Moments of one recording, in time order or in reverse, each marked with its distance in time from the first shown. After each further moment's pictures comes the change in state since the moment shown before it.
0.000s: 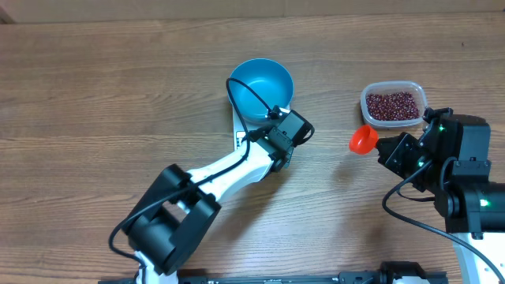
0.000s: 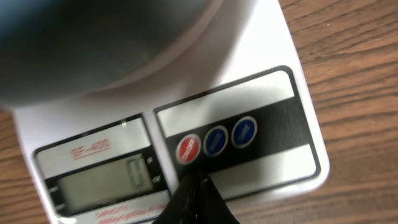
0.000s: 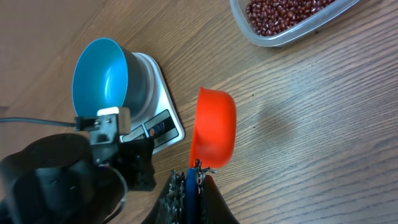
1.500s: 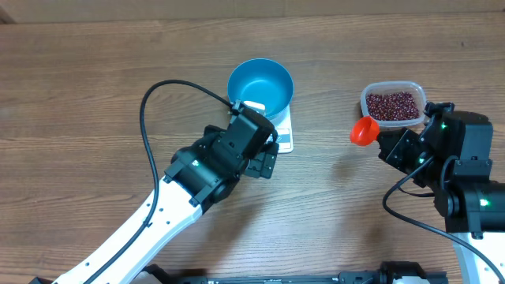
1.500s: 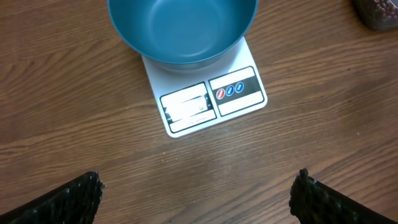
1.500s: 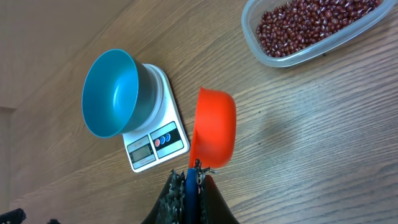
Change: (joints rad) left arm 0.042 -0.585 -0.002 -0.391 0.093 0.048; right arm 0.000 0.001 0.000 0.060 0.001 -0.027
